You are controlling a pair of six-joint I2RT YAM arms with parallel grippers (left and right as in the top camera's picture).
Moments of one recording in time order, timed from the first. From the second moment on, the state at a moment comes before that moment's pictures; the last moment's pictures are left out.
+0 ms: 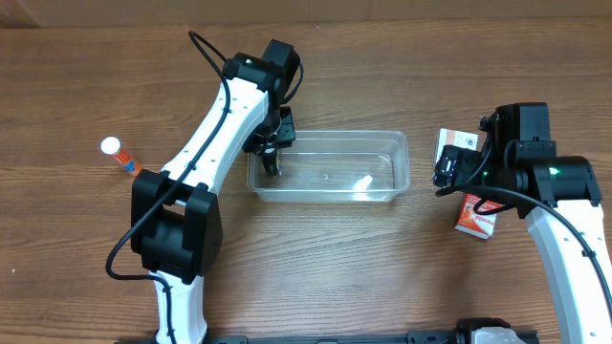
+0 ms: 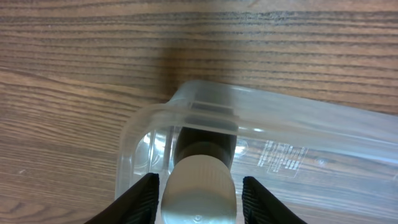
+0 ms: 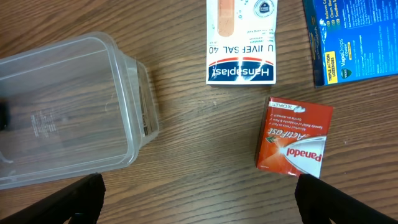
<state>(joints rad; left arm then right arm) -0.38 2.10 1.85 -1.28 -0.06 -0.56 0.01 1.27 1.18 -1.10 -0.06 0.28</state>
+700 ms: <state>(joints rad) 0.36 1.83 1.87 -1.41 -0.07 -0.47 0.01 1.27 1.18 -1.10 -0.06 0.28</state>
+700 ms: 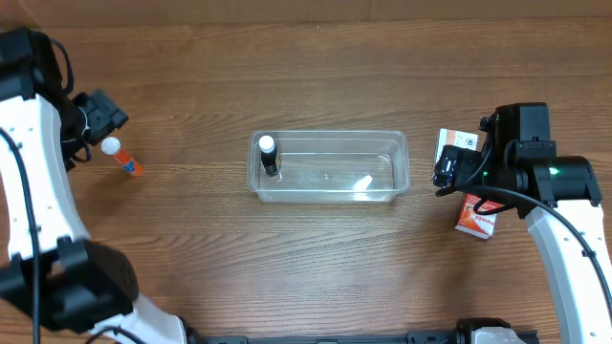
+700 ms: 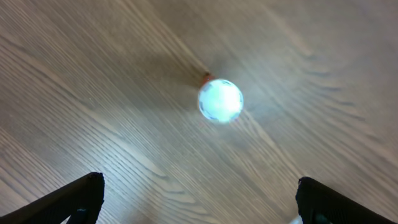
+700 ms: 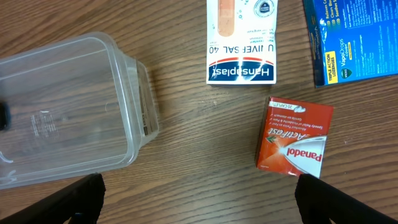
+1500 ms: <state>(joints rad) 0.35 2.09 1.87 -1.35 -0.06 -0.43 0.01 1.27 1.18 -1.10 -0.06 0.28</state>
